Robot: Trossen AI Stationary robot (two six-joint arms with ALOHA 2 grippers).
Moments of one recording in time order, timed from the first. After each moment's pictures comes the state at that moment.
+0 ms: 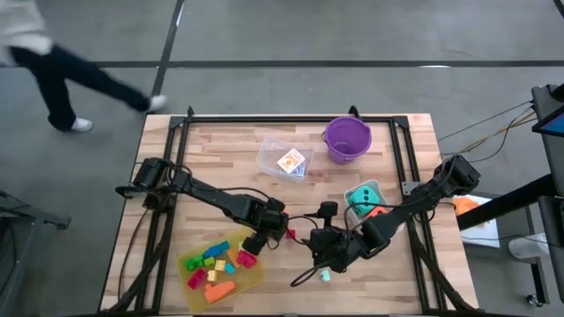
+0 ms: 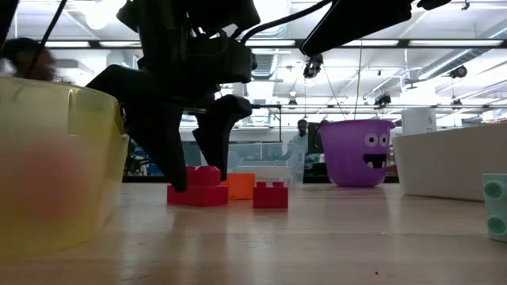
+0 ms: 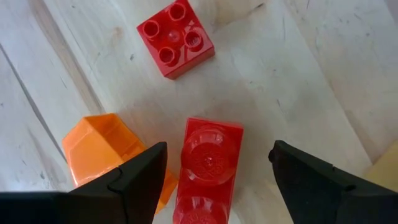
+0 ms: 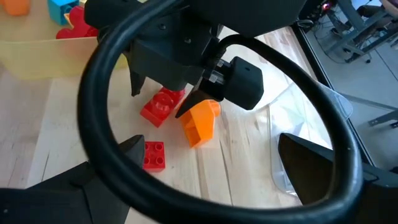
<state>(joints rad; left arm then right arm) -0.25 1.93 1.24 -0.58 -0.01 0.29 0.56 1.68 1.16 -0.37 0.78 0.24</state>
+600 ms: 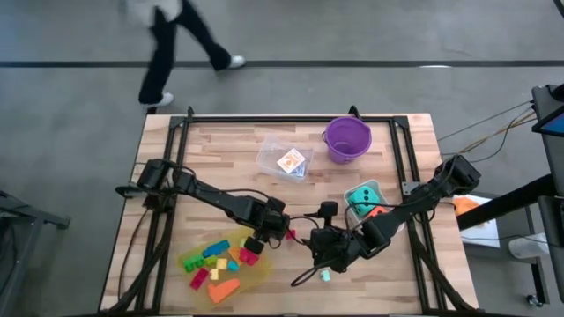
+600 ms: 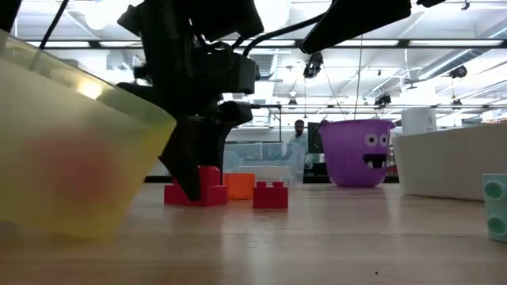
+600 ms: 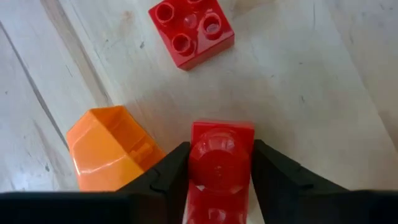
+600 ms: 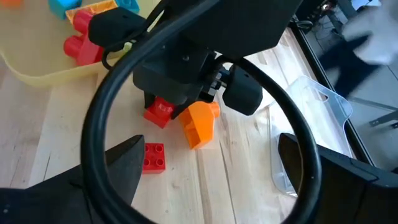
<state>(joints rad) -0.24 1.97 1.25 -0.58 -0.07 0.27 0.56 1.68 1.16 -0.36 0.78 0.24</state>
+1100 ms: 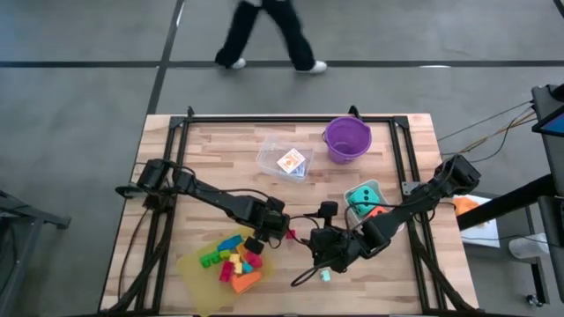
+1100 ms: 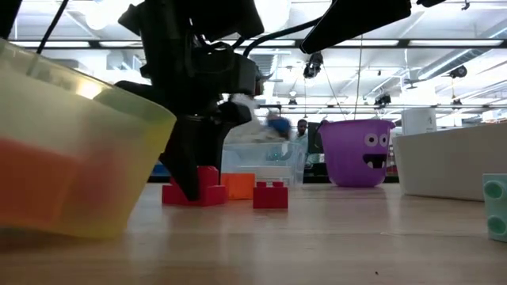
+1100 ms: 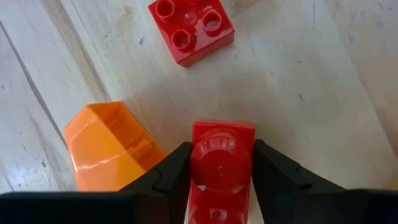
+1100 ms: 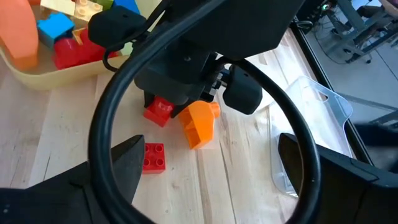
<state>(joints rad) -0.24 1.97 1.25 -0.60 -0.06 0.25 0.56 1.68 1.16 -0.36 0.78 0.24</state>
